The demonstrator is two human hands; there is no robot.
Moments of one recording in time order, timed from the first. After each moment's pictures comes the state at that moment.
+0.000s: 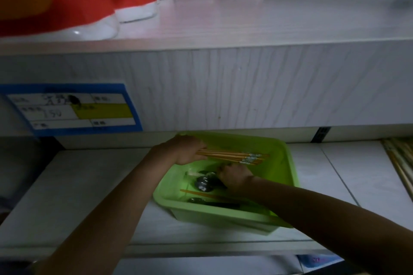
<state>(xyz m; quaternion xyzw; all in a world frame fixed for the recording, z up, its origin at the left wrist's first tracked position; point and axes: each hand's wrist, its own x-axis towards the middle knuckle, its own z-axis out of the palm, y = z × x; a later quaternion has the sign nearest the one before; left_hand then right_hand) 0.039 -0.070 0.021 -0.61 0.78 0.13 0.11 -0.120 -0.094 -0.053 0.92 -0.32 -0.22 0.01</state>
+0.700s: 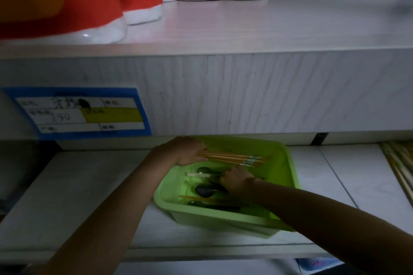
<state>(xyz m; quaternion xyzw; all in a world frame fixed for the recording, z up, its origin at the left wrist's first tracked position) 0.043 -0.072 0.020 -0.61 0.78 0.13 0.10 -0.124 -0.095 -0.054 0.93 -0.26 -0.25 0.08</state>
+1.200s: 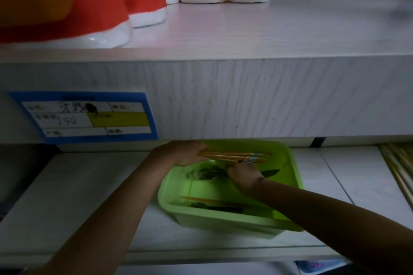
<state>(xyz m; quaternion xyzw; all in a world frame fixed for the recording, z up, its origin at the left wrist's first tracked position) 0.045 -0.073 0.020 -0.61 0.75 0.23 0.06 -0.133 -0.104 -0.045 0.90 -0.39 -0.18 0.00</state>
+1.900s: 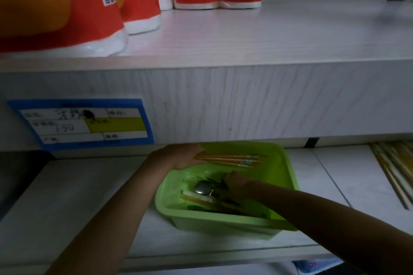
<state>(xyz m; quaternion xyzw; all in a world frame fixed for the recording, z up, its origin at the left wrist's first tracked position) 0.045 -0.073 0.020 -0.61 0.77 0.19 0.05 -0.131 -0.108 -0.060 0.87 -0.41 -0.23 -0.18</state>
